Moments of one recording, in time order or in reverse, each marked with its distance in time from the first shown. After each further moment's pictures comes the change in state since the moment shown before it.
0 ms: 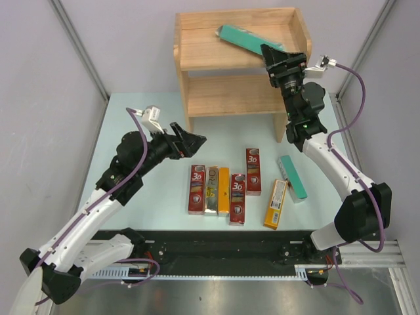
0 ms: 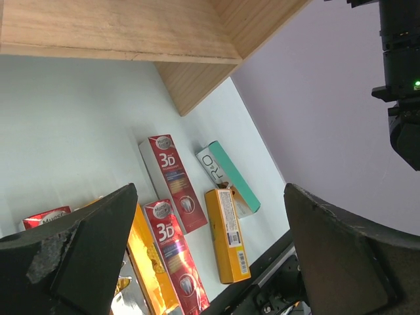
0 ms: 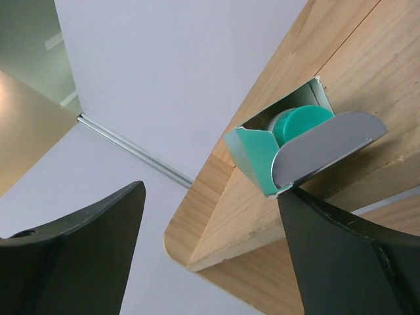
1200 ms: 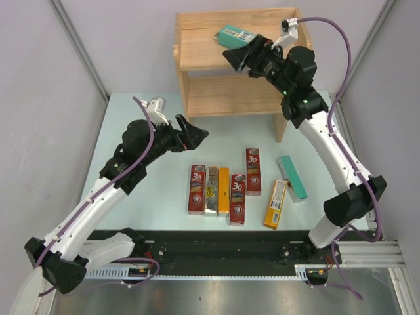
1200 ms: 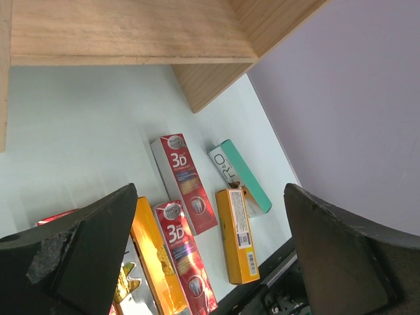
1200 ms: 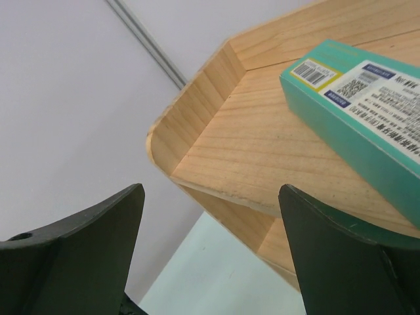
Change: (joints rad) left arm 0.019 0.106 0.110 -0.073 0.005 0.036; right arm 0.083 0.161 0.522 -0.606 -0.362 -0.462
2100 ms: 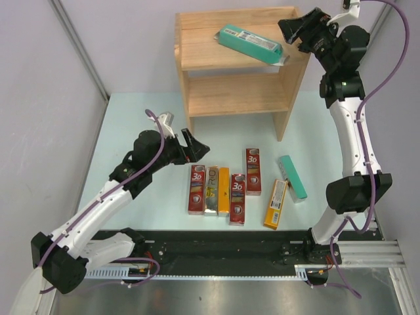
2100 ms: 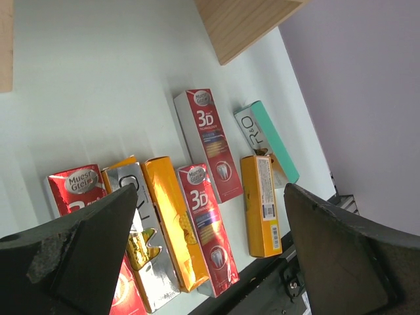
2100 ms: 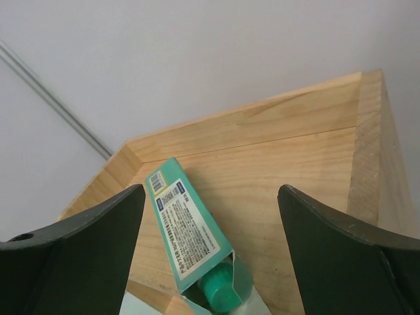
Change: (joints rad) left arm 0.001 0.002 -0.162 0.025 0.023 -0.011; right arm -0.346 0.092 0.199 -0.032 -0.074 -0.045
